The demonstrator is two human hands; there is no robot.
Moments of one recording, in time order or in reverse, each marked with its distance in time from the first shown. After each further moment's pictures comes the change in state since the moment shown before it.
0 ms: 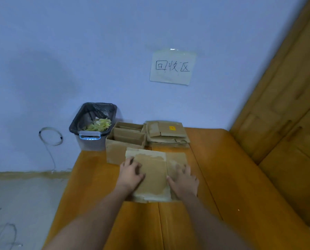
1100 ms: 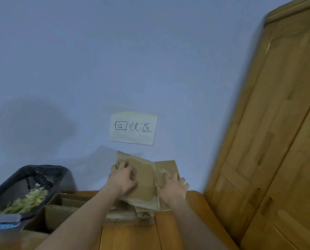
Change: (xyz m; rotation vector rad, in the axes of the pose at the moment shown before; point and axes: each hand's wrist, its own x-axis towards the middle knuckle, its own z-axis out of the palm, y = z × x) left_hand 0.224 0.248 -0.012 0.318 0.038 0.221; right_hand 0.220 0.066 -0.215 -0.130 0.157 -0.050
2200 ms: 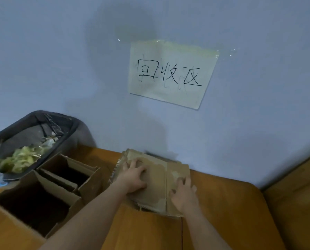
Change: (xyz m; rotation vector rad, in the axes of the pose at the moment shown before) left_hand 0.153 -0.126 0.215 -0.022 -0.394 -0.366; right_hand 0.198 0.001 0.241 0.133 -0.406 -0.210
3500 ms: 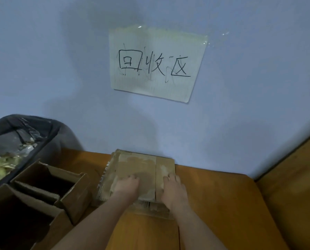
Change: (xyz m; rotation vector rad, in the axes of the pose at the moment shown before) left_hand 0.016 0.017 0.040 0.438 0.007 0.029; right_hand 0.030 -0.006 0.018 -0.134 0.040 -0.168
